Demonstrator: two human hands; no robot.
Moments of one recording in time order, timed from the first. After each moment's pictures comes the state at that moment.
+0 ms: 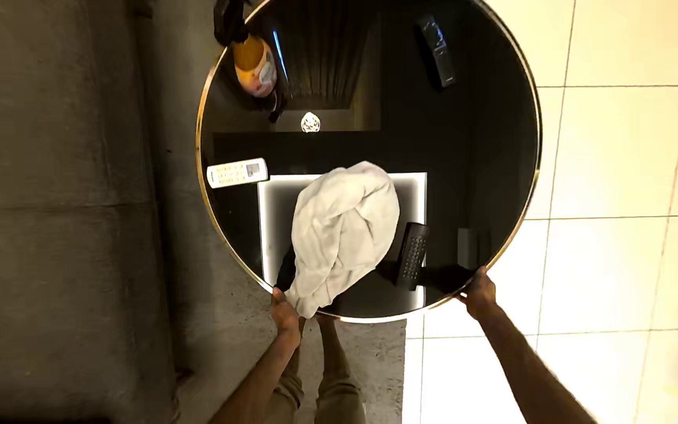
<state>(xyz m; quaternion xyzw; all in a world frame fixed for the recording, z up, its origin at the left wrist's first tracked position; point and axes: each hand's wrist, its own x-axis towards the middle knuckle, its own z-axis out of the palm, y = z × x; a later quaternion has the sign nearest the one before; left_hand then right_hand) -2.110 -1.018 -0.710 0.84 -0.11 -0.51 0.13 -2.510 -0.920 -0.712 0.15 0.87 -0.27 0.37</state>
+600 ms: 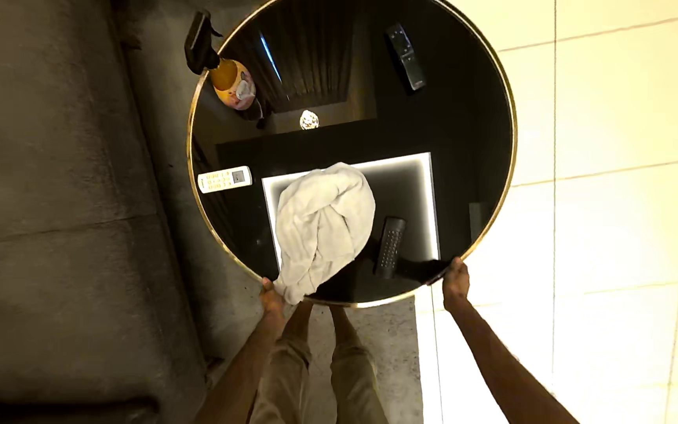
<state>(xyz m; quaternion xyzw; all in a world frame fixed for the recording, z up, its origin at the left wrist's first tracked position) -2.071 -1.009 -0.711 0.82 -0.14 -0.54 0.11 -2.467 -0.863 -0.709 0.05 0.93 -0.19 0.32</state>
